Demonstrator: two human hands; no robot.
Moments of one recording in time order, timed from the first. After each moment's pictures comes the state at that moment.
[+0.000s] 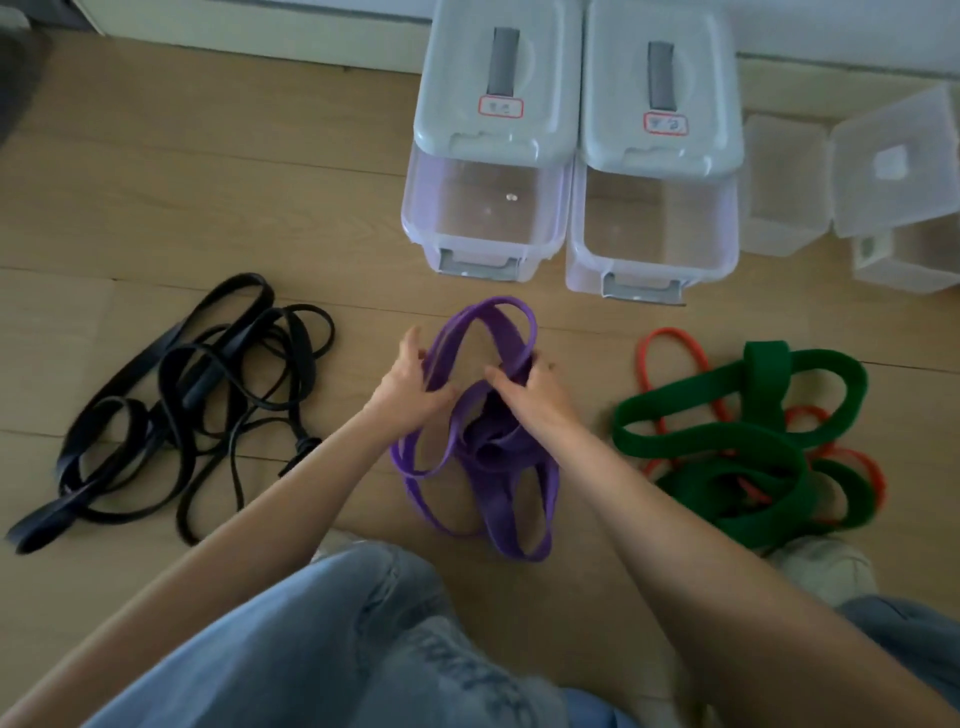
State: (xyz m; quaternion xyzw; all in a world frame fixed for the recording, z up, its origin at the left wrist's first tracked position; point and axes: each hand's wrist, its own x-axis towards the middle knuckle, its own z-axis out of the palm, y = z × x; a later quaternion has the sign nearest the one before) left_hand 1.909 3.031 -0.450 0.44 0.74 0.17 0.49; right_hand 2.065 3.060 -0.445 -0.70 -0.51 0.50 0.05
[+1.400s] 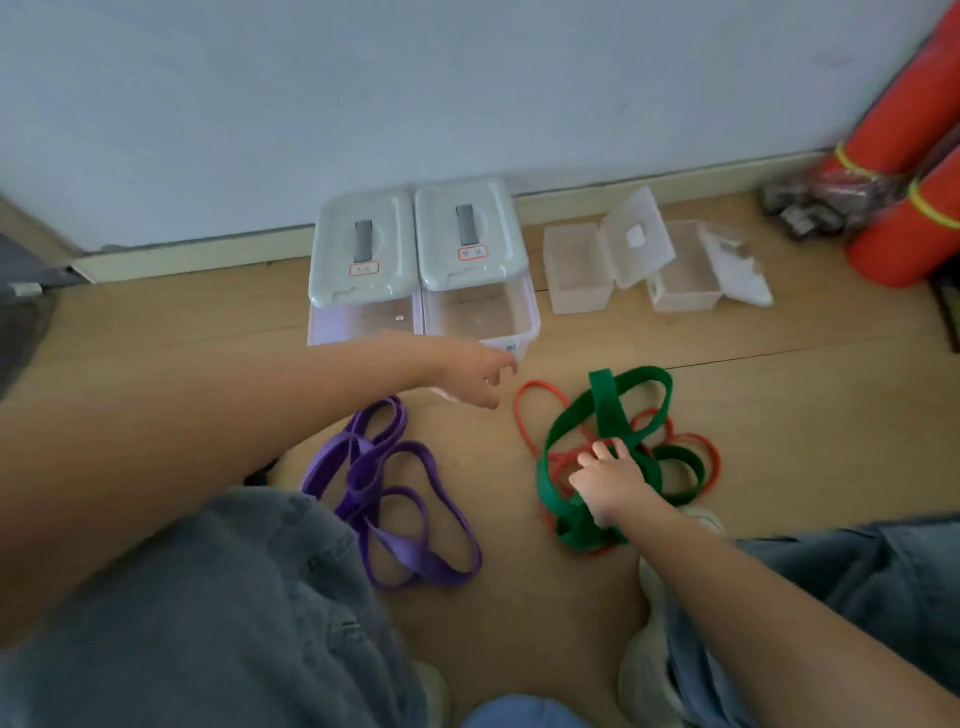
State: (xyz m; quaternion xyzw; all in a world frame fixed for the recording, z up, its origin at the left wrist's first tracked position) left_hand 2.096 3.093 -0.230 0.81 0.45 -0.22 0.32; right_hand 2.278 3.004 -0.377 -0.52 -0.76 0.15 -0.35
